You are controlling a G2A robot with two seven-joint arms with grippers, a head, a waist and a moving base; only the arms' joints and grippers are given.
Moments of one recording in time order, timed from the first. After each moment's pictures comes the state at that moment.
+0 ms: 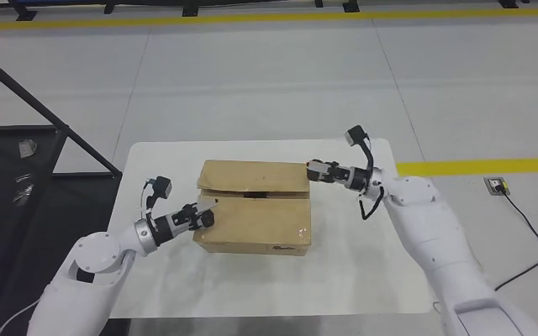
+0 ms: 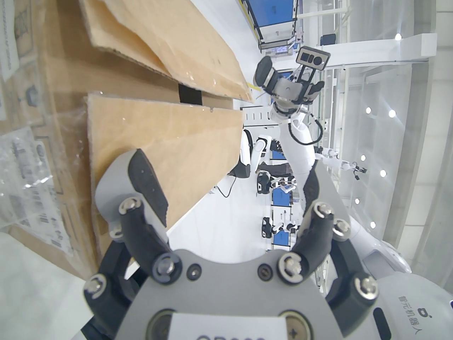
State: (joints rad) left arm 0.98 -0.96 -1.32 -1.45 -0.31 -0.18 -0.88; right arm -0.36 -1.34 1.13 -0.63 0.24 -0.67 1.12
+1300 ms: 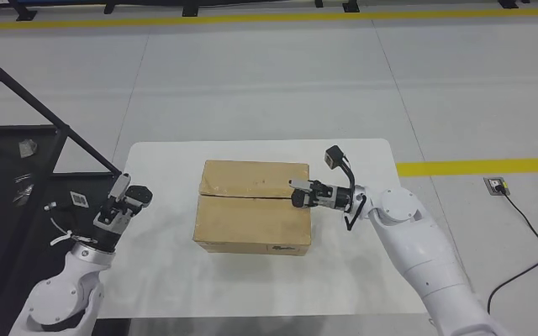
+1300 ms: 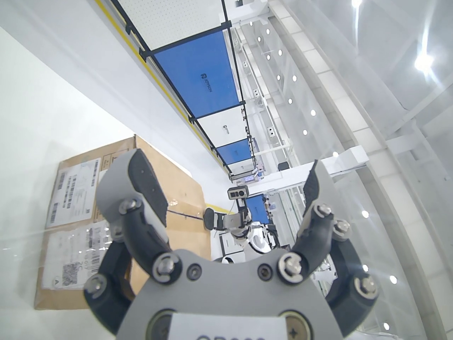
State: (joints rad) left arm 1.32 -0.97 -1.63 -1.67 -0.39 -0.34 -0.31; right arm -0.51 -1.32 1.09 -0.86 0.30 -0.35 1.10
